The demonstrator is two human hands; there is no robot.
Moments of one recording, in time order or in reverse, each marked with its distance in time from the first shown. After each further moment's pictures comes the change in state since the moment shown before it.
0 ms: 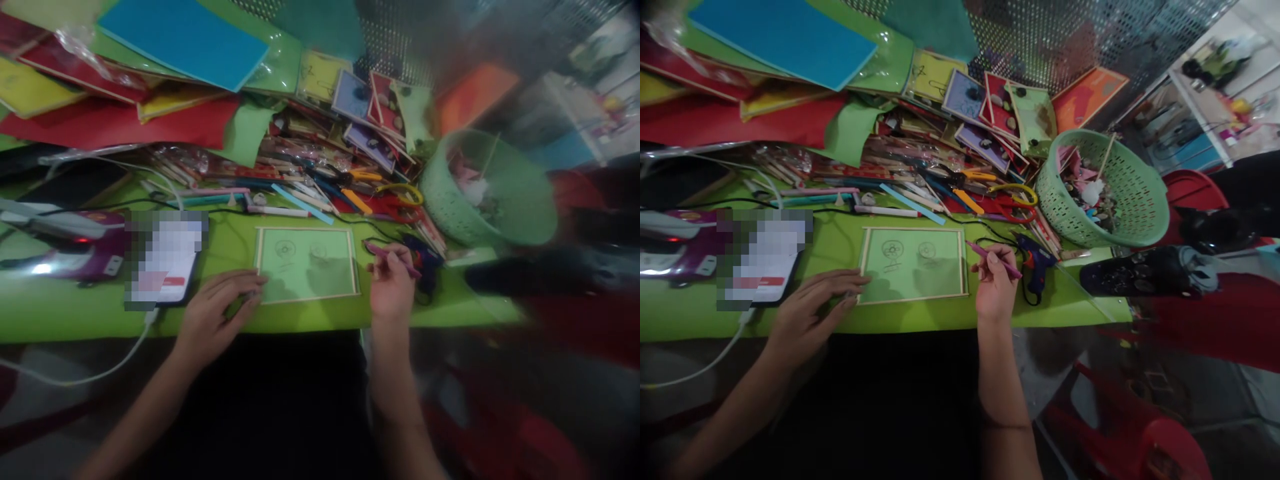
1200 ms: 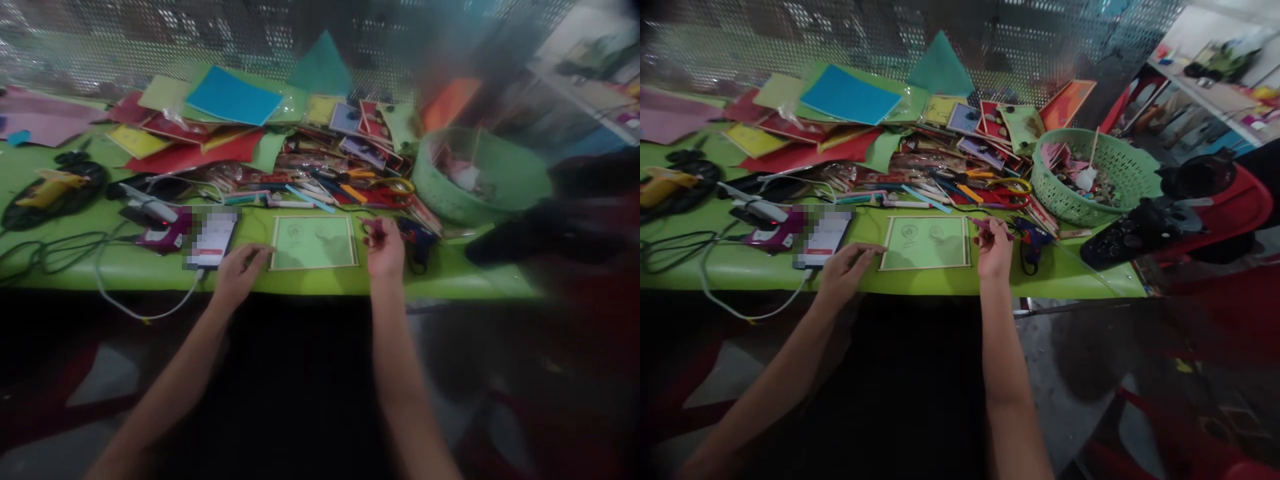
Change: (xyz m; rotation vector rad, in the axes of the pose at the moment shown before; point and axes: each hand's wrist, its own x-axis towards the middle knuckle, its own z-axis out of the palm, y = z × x) left_hand 0.003 -0.002 0.011 -0.039 0.199 -0.181; right_hand 0.019 0.017 -0.008 0.308 -0.051 0.082
